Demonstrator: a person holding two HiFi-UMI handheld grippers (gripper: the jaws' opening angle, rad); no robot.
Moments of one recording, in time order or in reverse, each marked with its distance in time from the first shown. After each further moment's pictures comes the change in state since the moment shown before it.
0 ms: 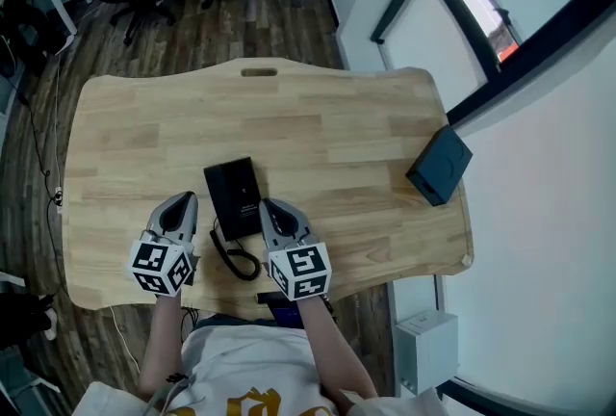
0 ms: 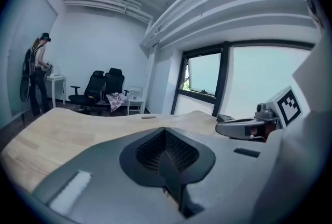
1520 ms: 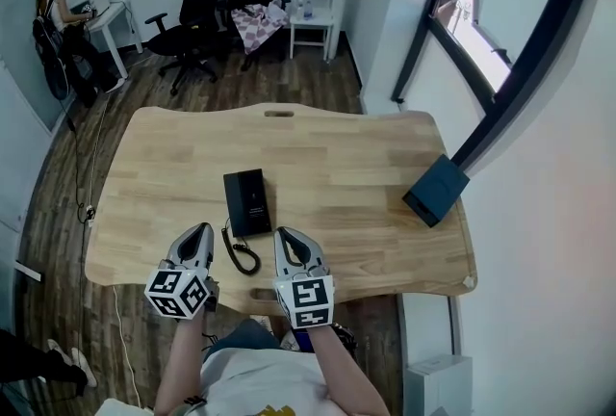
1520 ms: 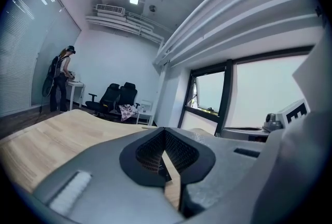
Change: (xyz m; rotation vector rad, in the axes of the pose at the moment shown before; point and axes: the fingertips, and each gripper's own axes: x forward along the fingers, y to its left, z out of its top) left arm -0.120 -0.107 0.011 -0.113 -0.194 0.146; right arm -0.148 0.034 0.025 -0.184 -0.151 0.017
